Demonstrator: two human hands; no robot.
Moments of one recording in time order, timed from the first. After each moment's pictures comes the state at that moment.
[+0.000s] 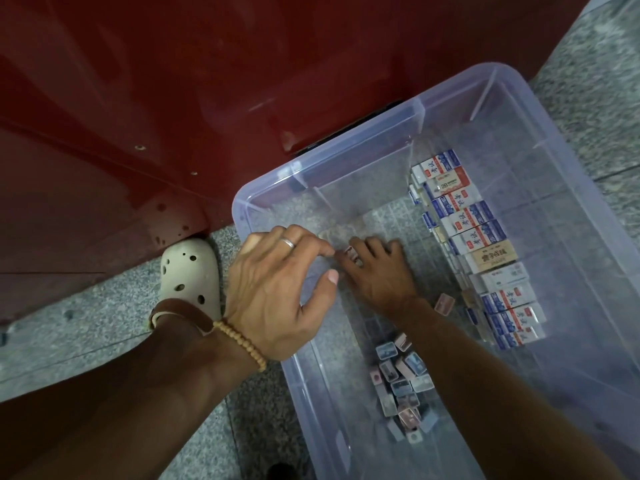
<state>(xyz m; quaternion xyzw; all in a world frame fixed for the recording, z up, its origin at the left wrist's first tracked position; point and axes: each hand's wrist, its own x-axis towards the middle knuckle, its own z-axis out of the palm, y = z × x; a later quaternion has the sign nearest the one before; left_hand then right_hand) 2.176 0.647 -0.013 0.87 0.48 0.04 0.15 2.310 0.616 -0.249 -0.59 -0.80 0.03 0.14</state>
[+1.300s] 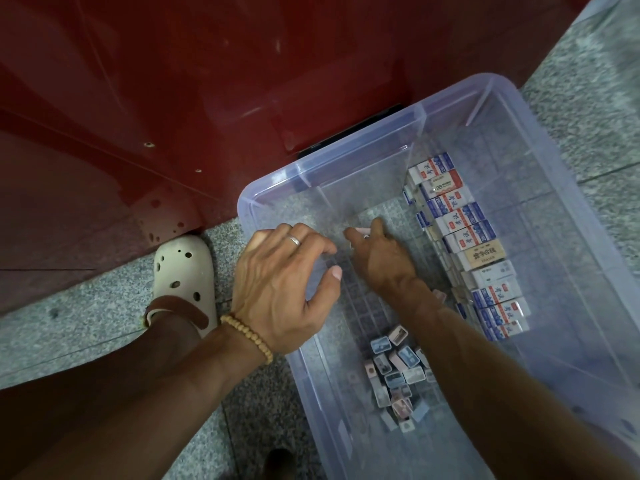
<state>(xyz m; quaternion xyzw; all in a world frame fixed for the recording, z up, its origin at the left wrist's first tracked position) 2.174 0.649 -0.013 0.87 0.47 0.05 0.16 2.315 0.640 -0.199 -0.69 -0.66 0.29 0.05</state>
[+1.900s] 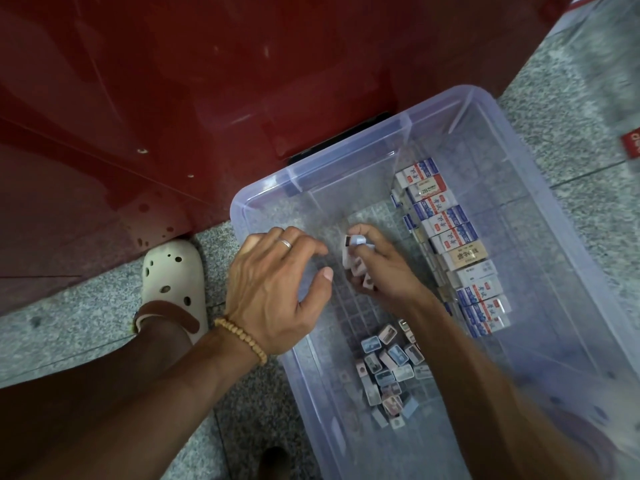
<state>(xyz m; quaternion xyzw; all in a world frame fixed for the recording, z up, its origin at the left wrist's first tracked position) 2.171 0.648 -0.016 0.86 0.47 0.07 0.17 2.328 0.622 -0.142 -0.53 -0.16 0.72 0.42</state>
